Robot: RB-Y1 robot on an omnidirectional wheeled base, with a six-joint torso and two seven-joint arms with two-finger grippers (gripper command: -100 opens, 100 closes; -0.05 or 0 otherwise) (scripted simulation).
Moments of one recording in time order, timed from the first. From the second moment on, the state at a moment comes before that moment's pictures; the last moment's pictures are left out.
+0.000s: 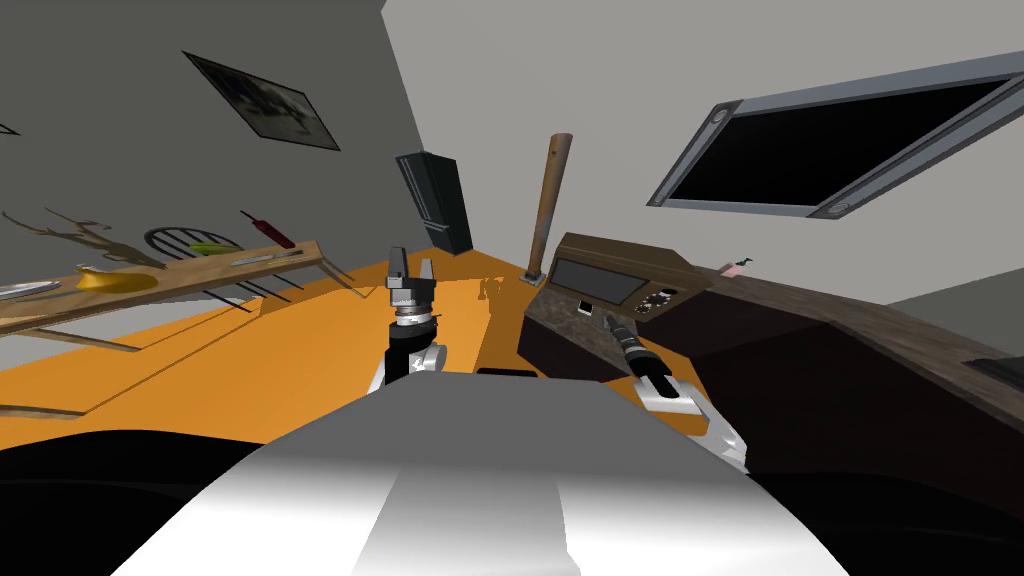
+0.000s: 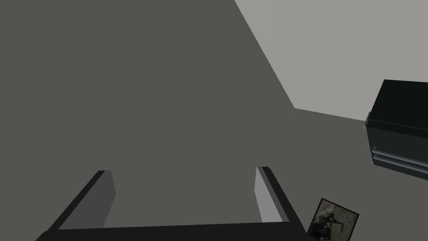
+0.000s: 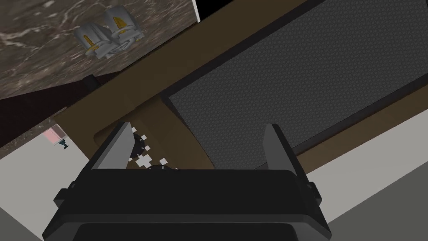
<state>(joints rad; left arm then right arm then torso) 0.48 -0.03 -0.05 -2.34 -0.10 -0.54 -0.03 0.51 -0.59 -0.21 -1.76 0.13 0.02 0.21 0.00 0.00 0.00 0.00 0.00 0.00</state>
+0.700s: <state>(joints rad) 0.48 -0.03 -0.05 -2.34 -0.10 -0.54 -0.03 0.47 -0.72 -0.19 -1.63 0.12 0.22 0.28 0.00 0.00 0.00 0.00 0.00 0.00</state>
